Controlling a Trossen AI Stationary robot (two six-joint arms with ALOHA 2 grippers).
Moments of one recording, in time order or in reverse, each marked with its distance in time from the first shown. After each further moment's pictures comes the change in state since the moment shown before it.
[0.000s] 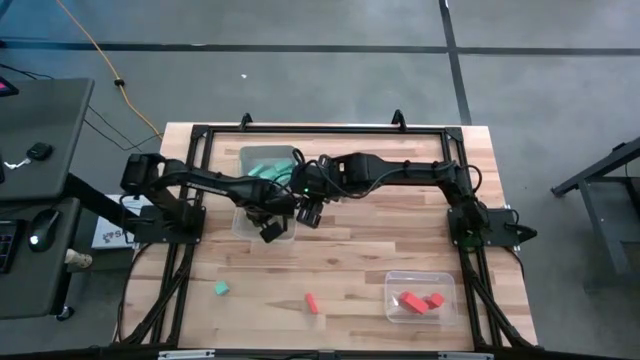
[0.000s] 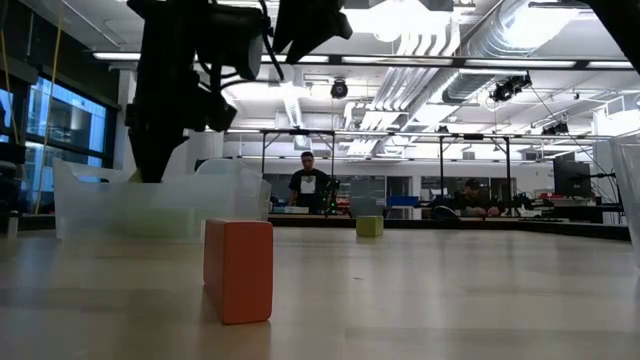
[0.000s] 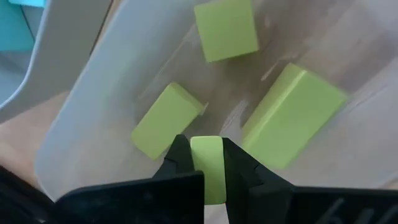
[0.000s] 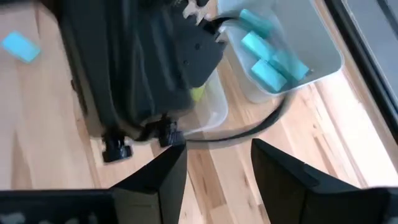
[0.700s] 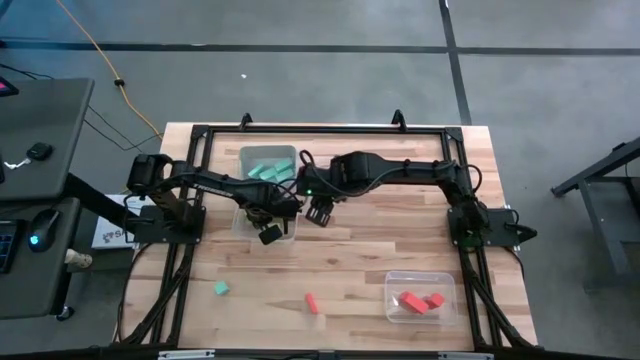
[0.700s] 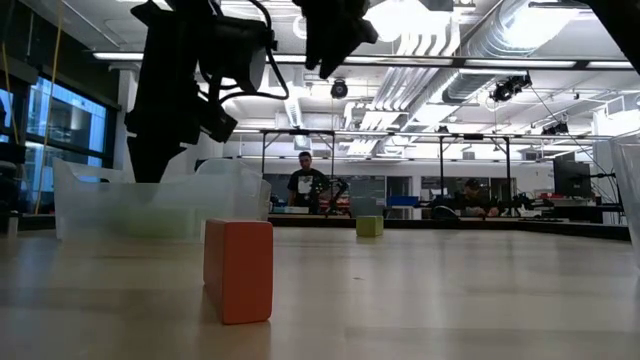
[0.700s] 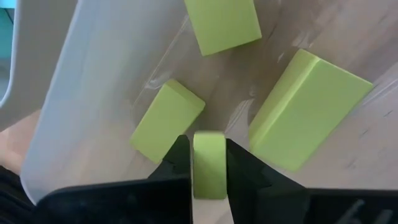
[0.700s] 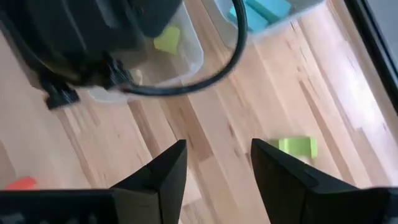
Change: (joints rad) left arm -0.001 0.051 0.000 -0.006 -0.001 0.066; right arm -0.001 0.000 0.000 -0.185 0.010 0.121
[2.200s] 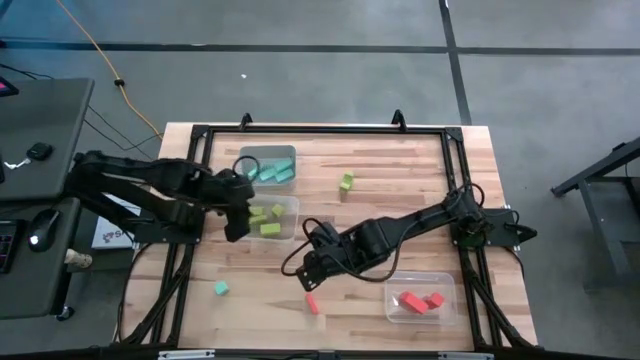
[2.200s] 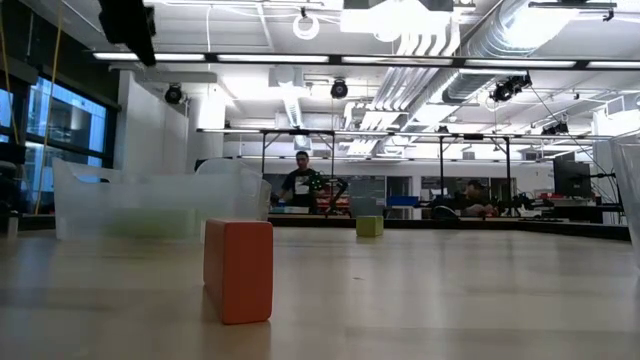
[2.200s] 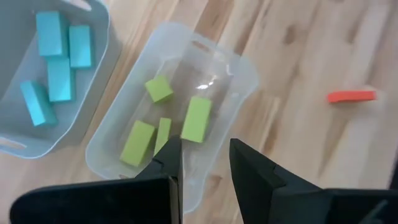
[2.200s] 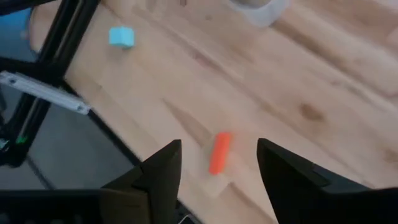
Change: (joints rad) left arm -0.140 -0.577 0.087 -0.054 -0.019 0.036; right arm 0.355 0.014 -0.006 0.130 -0.052 0.909
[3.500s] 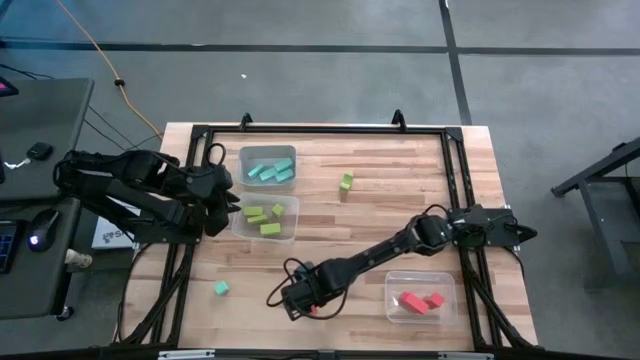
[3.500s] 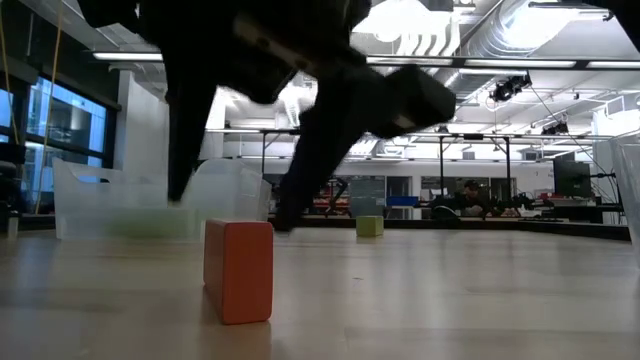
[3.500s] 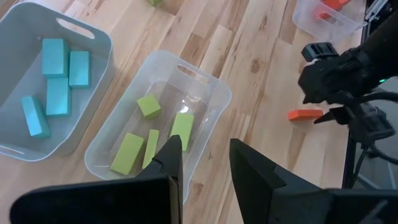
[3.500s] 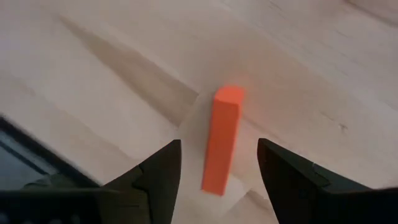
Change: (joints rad) left arm -0.027 -0.203 0.000 -0.002 0.000 -0.029; right arm 0.032 0.365 -0.001 0.197 -0.265 0.144
